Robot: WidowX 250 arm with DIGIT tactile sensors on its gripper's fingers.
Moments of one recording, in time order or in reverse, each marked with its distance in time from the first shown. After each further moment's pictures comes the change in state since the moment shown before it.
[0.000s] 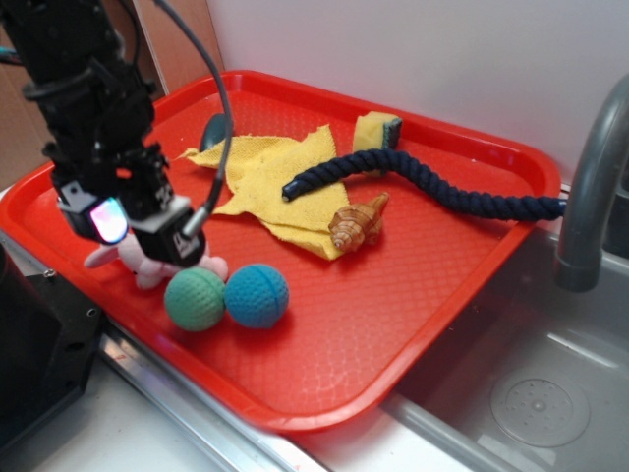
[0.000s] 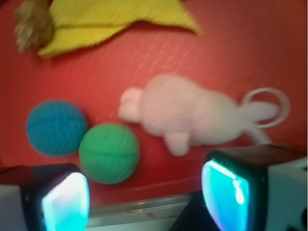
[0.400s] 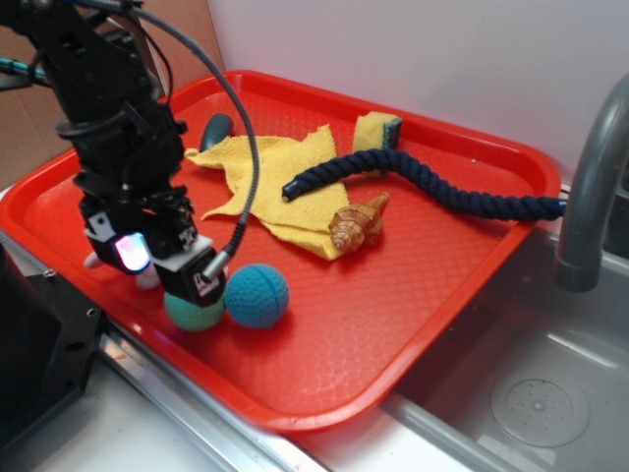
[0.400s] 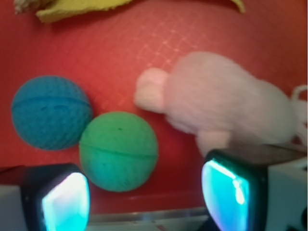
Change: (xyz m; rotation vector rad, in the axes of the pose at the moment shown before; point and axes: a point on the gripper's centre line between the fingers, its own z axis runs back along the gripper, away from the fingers) arm 0.003 -0.008 -0.022 0.021 0.039 -0.049
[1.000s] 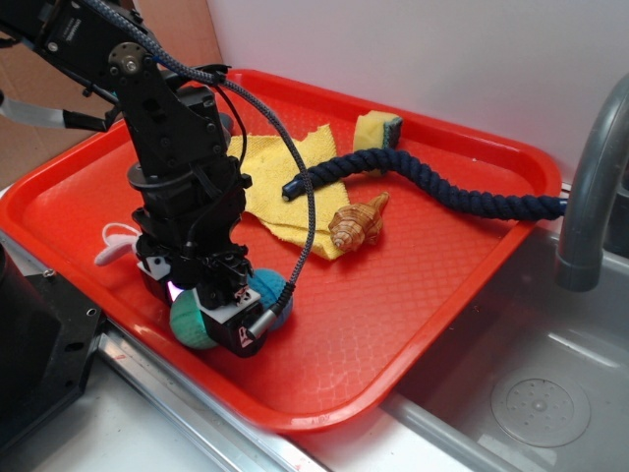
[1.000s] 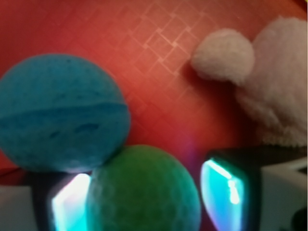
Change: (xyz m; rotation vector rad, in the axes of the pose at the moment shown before) arm 0.010 -0.018 -0.029 0.080 0.012 -0.079
